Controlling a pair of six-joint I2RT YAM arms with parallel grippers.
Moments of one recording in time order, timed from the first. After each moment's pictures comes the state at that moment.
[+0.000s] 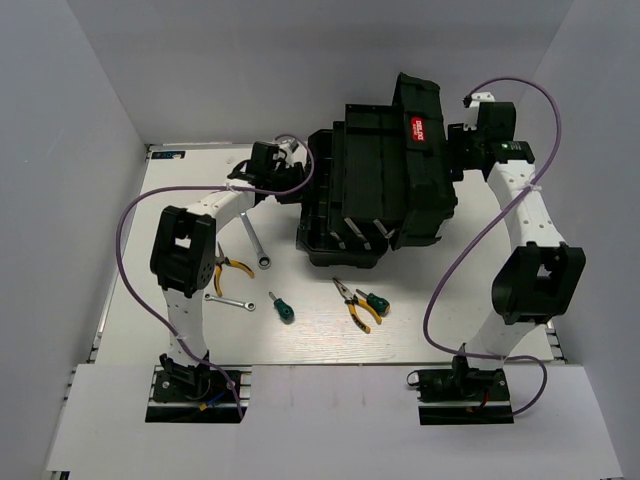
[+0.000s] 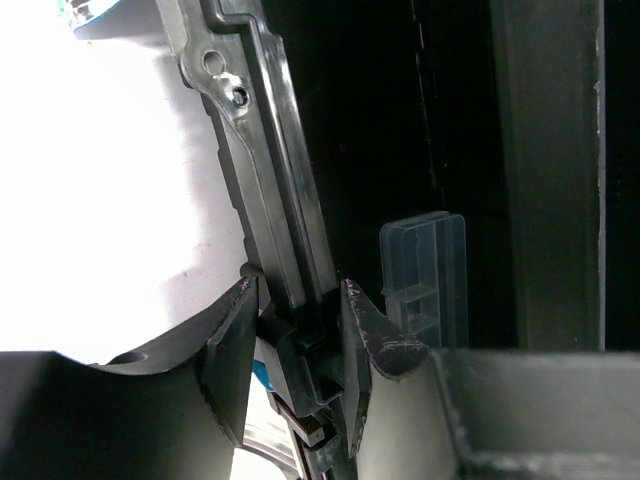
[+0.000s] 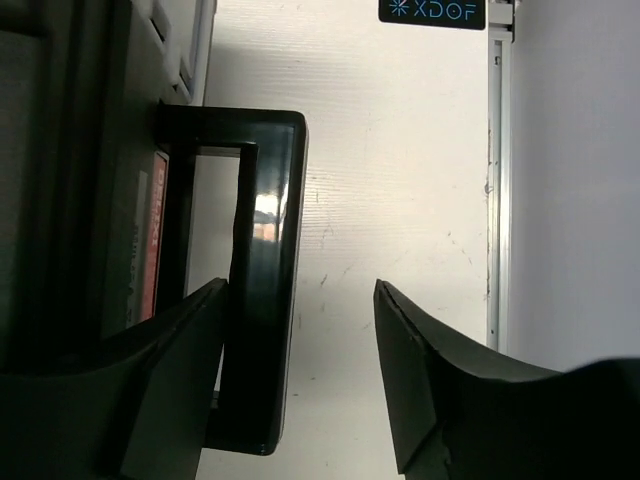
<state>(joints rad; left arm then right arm) -0.34 2.04 1.55 -0.22 0.39 -0.40 0.02 1.72 1.67 -0.60 0.05 -0.12</state>
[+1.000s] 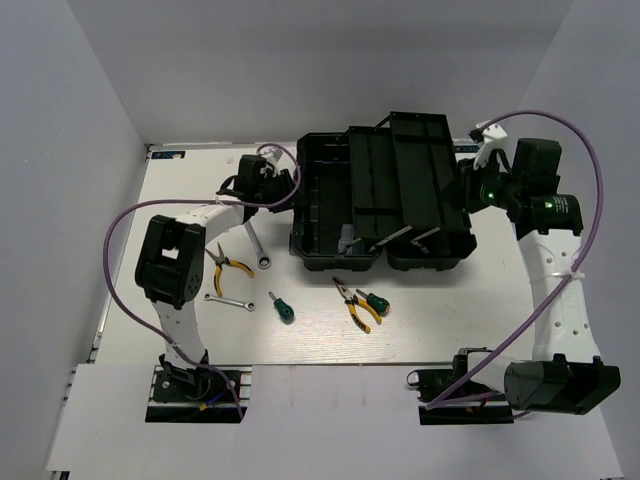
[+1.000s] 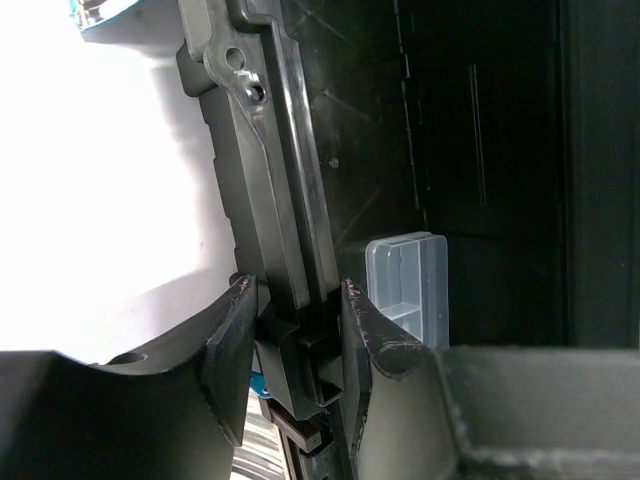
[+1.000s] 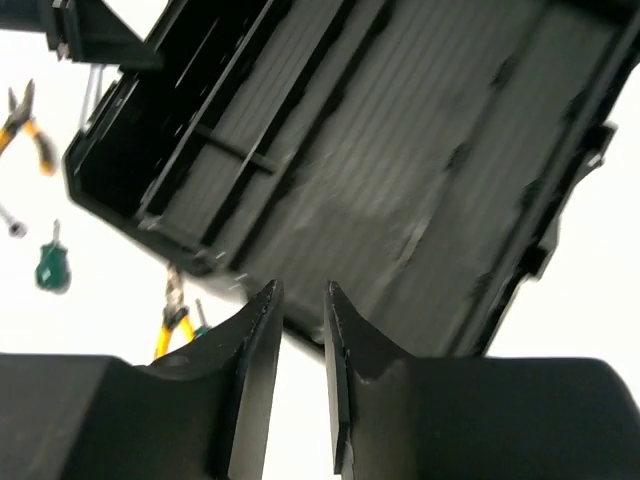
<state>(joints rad) -0.31 1.93 1.31 -0.02 0.38 -0.52 -0.02 1.20 1.43 -0.81 -0.55 -0.19</state>
